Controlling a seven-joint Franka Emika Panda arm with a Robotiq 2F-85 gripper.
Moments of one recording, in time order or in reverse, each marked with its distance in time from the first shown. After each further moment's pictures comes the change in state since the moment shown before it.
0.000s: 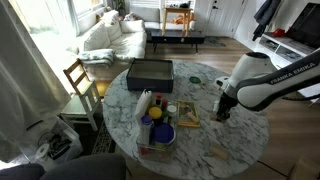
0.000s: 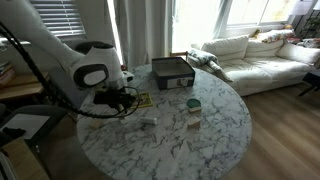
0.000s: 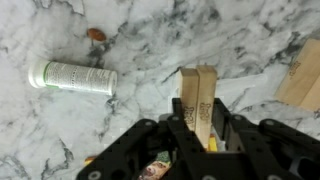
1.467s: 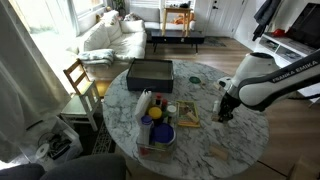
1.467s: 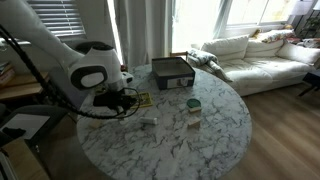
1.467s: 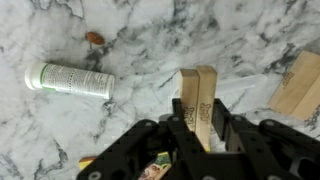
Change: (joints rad) arm -0.024 -0.018 0.012 -0.025 0.054 0.006 -0.104
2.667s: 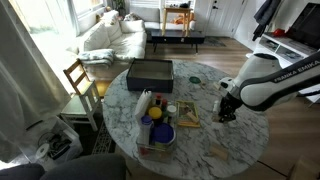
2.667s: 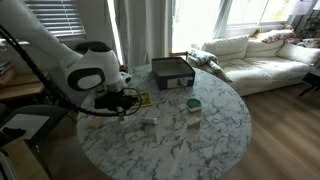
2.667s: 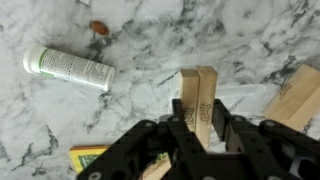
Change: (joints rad) arm -0.012 -0.013 0.010 -0.028 0.045 0.036 -0.156
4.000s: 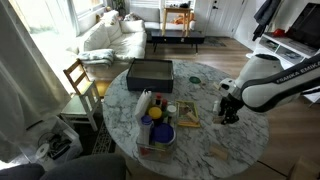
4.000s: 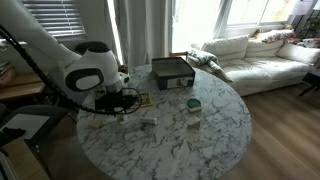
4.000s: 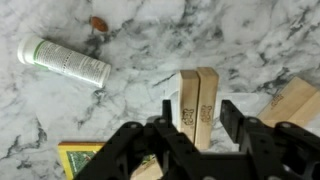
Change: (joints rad) arm 0.000 -0.012 0.001 -0.018 0.000 0.000 -0.082
